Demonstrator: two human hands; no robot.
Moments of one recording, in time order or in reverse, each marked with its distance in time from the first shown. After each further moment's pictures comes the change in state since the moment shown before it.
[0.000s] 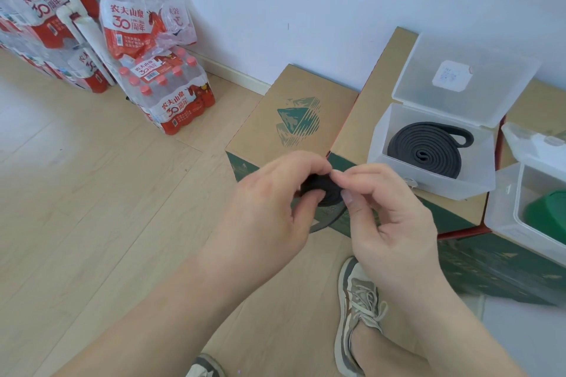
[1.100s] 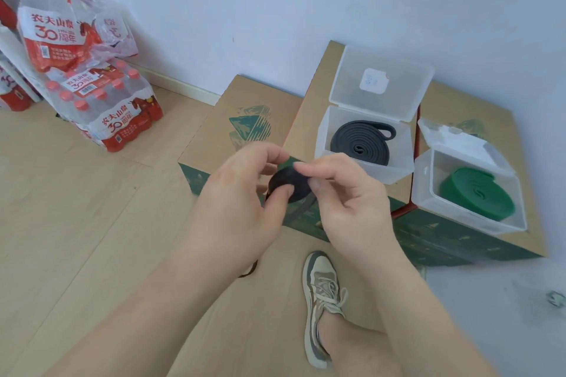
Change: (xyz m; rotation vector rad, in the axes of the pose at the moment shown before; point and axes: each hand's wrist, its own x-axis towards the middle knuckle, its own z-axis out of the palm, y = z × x) left_hand 0.004 0.024 0.000 -0.132 -0.037 -0.153; right_hand 0.002 -0.011 -0.015 -0.004 0.065 0.095
